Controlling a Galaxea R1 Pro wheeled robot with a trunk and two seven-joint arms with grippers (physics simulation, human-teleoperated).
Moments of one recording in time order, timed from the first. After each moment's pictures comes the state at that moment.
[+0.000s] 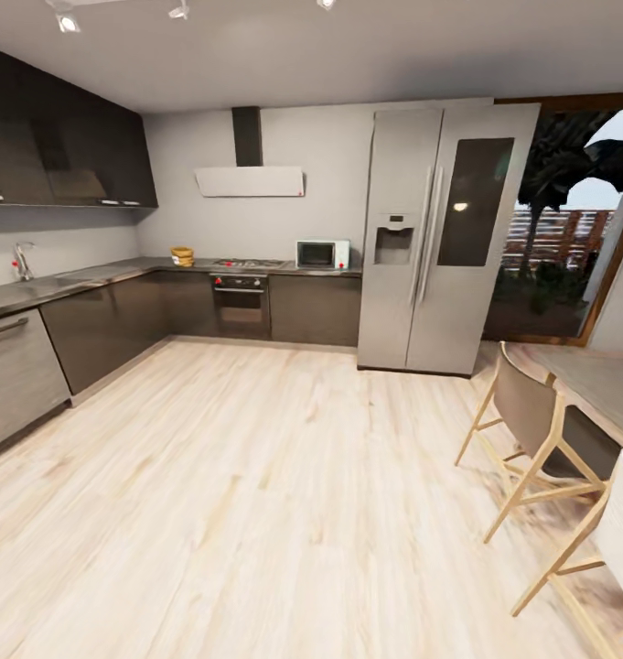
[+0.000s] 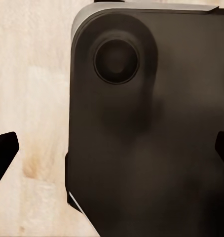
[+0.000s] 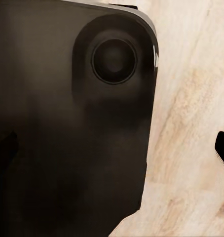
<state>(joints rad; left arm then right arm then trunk) 0.00 0.01 0.01 -0.04 0.08 0.00 0.00 0.00 0.00 0.00 0.01 0.06 -0.07 -0.03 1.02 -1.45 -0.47</state>
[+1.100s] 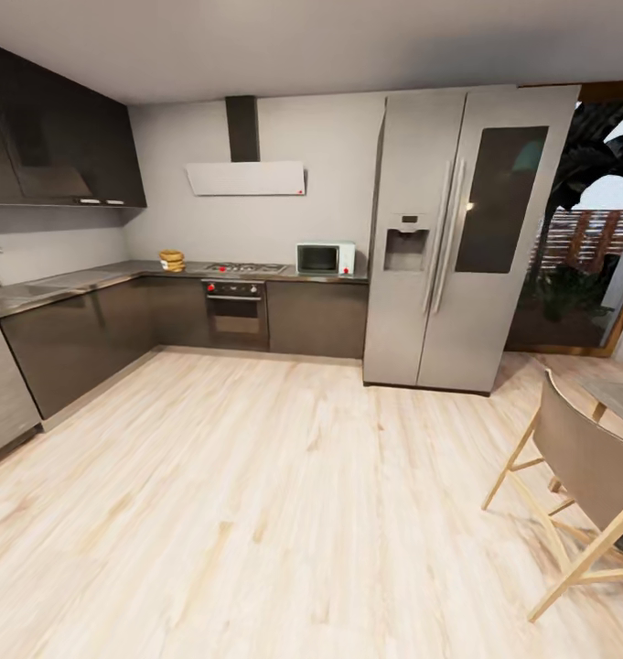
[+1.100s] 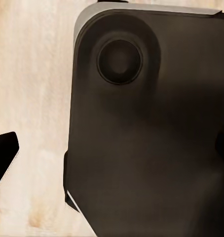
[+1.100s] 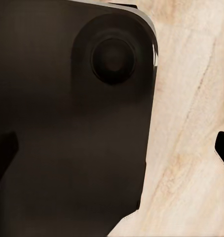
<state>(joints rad) 0.00 0.01 0.01 -0.04 0.12 0.00 0.00 0.00 0.00 0.00 0.01 0.07 -0.07 -0.03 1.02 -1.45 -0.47</state>
